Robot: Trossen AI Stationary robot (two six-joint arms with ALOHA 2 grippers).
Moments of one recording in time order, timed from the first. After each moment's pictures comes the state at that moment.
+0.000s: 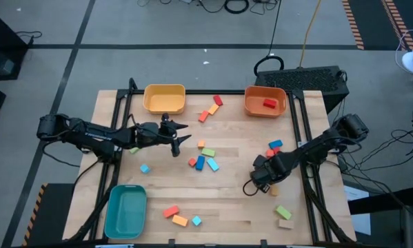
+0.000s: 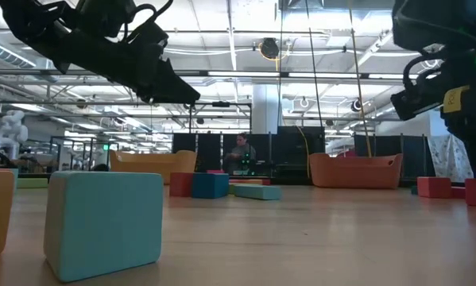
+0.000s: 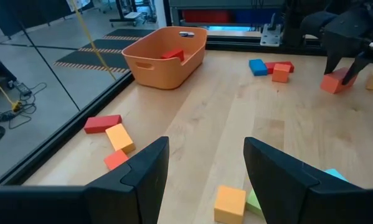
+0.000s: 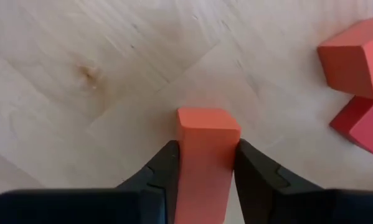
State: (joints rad) left arm 0.08 1.23 0.43 0.51 -0.24 0.01; right arm 0.40 1.51 0.80 -0.92 0.03 1.09
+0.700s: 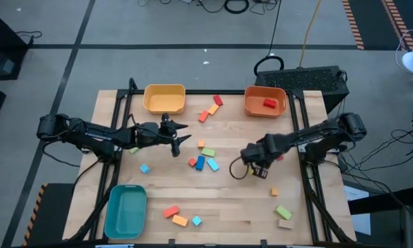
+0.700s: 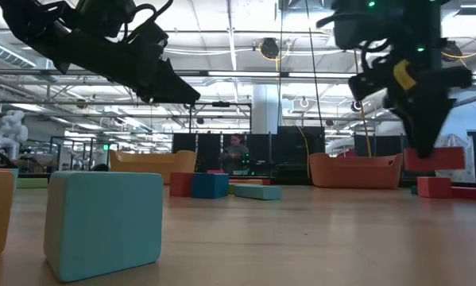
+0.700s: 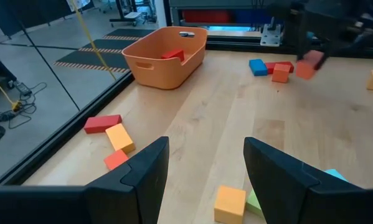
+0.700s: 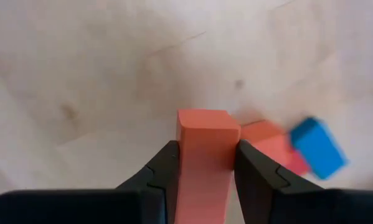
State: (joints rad) left arm 0.08 1.23 0.43 0.51 -0.24 0.01; right arm 0.14 1.52 0.98 -1.11 0.11 0.56
